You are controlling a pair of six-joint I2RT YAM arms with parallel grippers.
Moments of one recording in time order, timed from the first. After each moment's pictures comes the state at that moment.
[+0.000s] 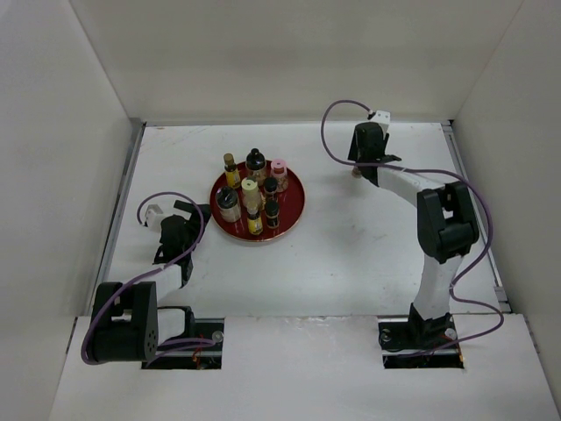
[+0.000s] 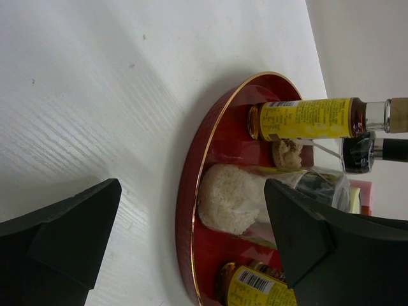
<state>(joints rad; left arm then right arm) 0.00 1.20 0.21 0.57 -0.13 -1.08 0.29 1.95 1.38 0.04 0.47 0.30</state>
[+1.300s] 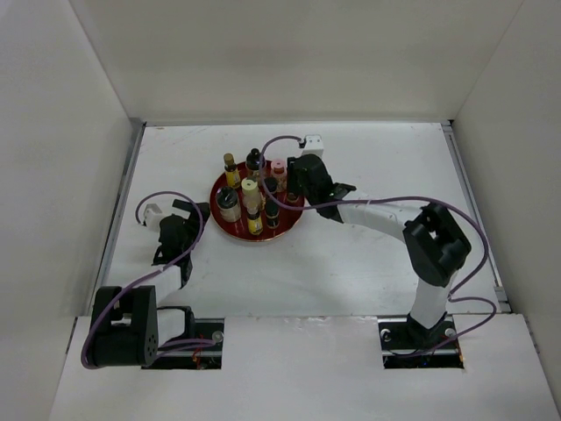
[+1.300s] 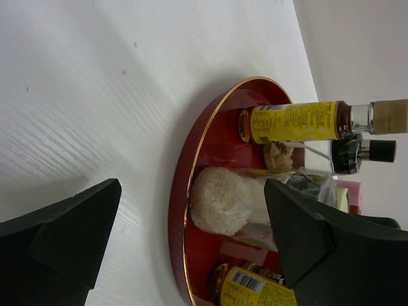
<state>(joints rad) 0.00 1.18 0.21 0.57 -0.12 -1.08 0.74 1.81 1.27 0.09 0.44 0.38</state>
